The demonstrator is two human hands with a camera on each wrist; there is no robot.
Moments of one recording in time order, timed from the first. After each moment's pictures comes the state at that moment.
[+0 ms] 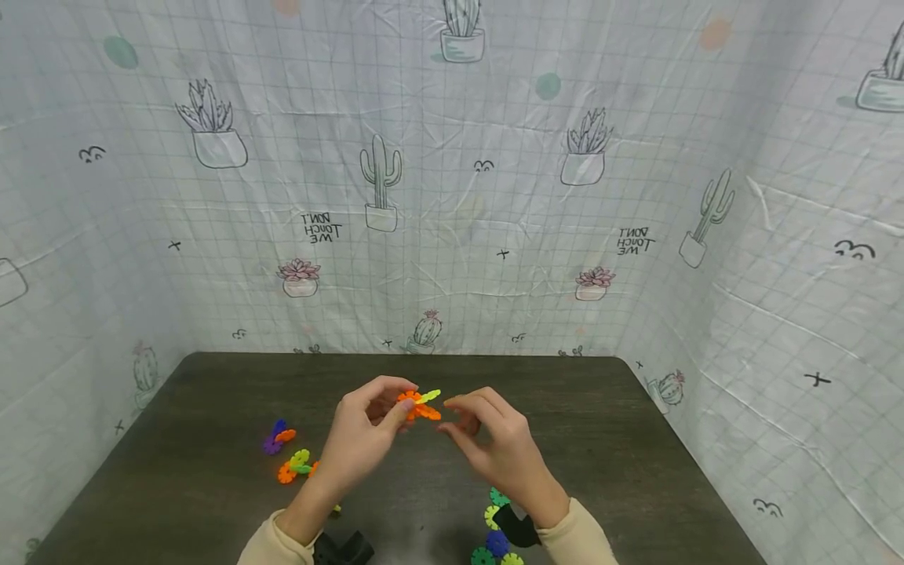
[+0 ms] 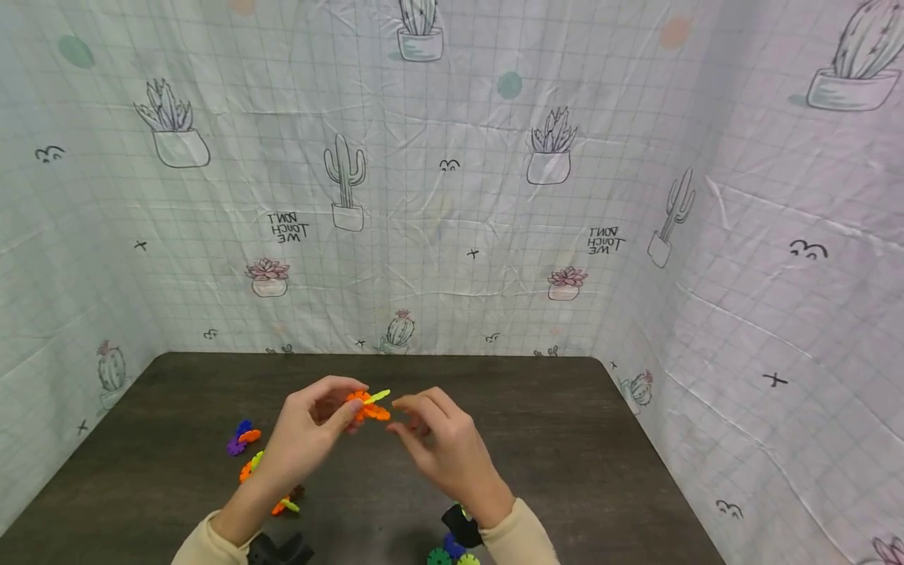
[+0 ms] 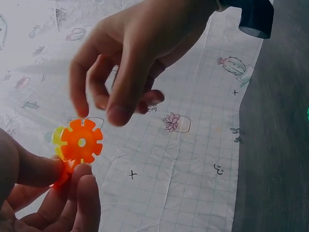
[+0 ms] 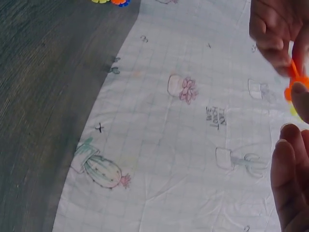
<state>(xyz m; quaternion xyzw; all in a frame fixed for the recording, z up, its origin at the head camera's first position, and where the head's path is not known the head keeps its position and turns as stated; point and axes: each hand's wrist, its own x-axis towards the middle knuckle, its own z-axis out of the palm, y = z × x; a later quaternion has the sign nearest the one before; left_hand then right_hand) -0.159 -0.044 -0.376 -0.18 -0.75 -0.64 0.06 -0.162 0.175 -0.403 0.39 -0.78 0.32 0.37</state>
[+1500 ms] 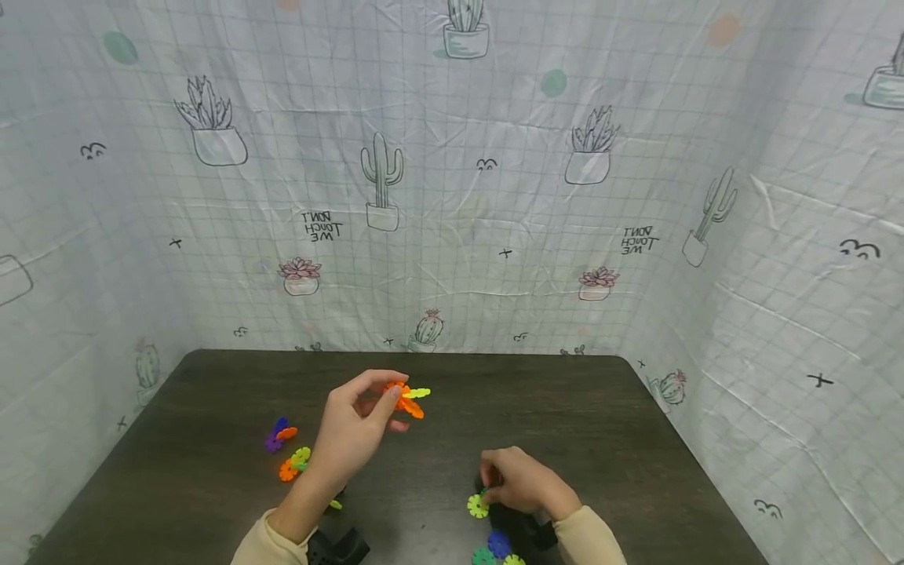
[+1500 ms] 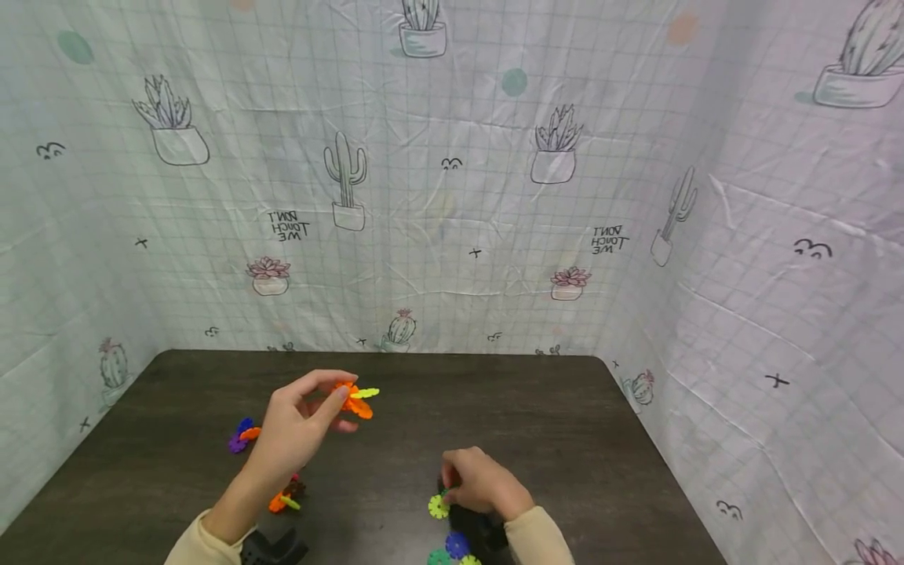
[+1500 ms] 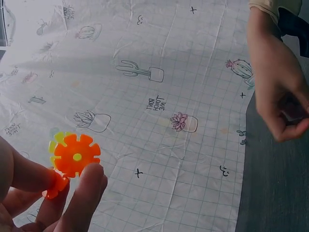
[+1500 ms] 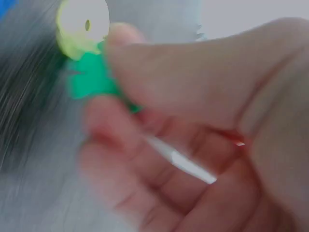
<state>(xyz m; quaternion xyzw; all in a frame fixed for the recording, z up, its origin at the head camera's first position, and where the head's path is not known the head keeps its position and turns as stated) -0.163 -0.048 -0.363 -0.14 -0.72 -0.68 0.05 -0.188 0.237 -0.468 0.22 -0.92 0.27 -0.18</state>
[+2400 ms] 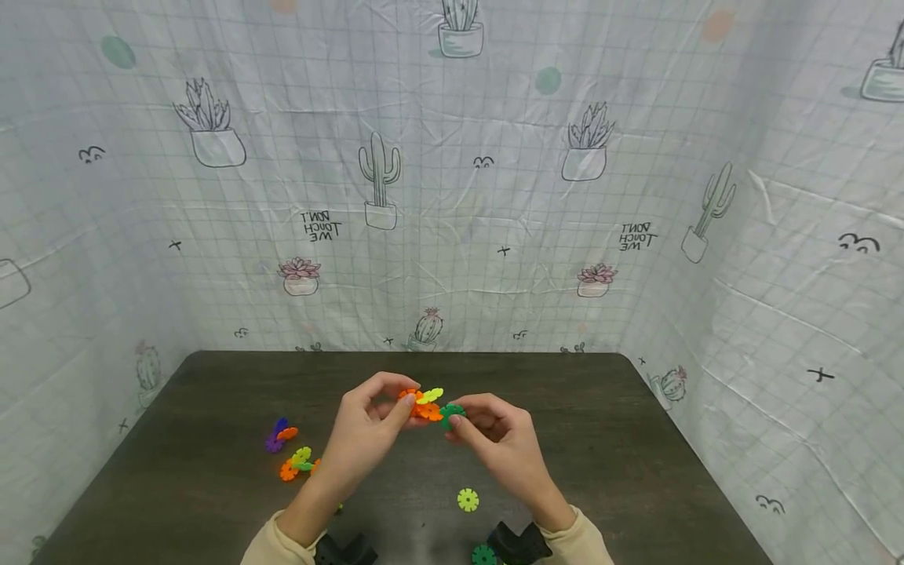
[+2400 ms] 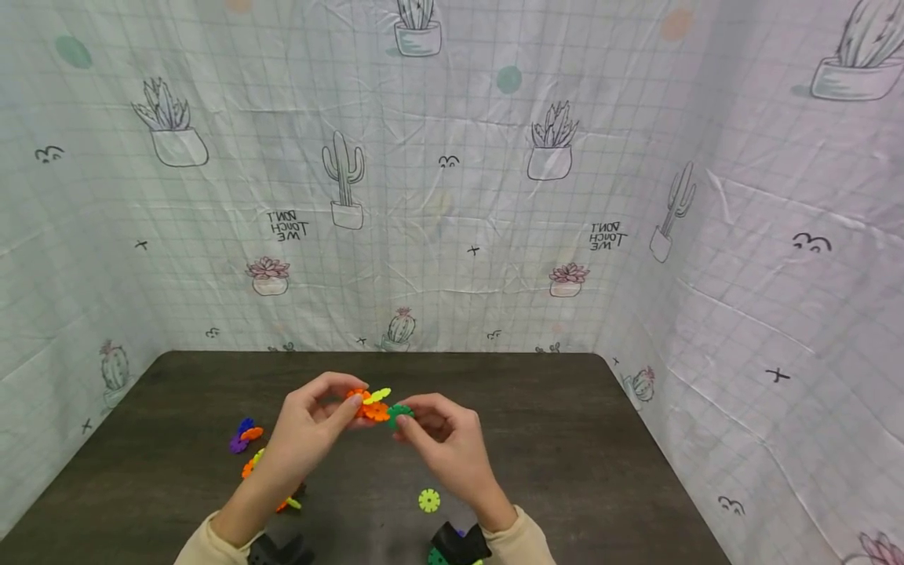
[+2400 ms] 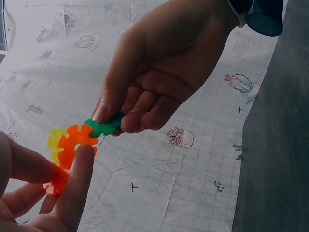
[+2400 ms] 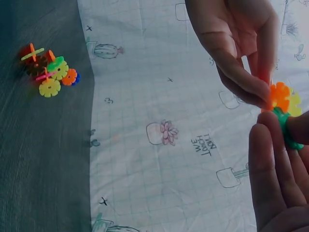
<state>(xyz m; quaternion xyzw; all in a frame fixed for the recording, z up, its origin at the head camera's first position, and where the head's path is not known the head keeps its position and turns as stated) -0.159 -0.037 -0.368 -0.19 -0.66 -0.73 0.00 -0.152 0.179 -0.400 0.30 -0.70 0.63 0.14</state>
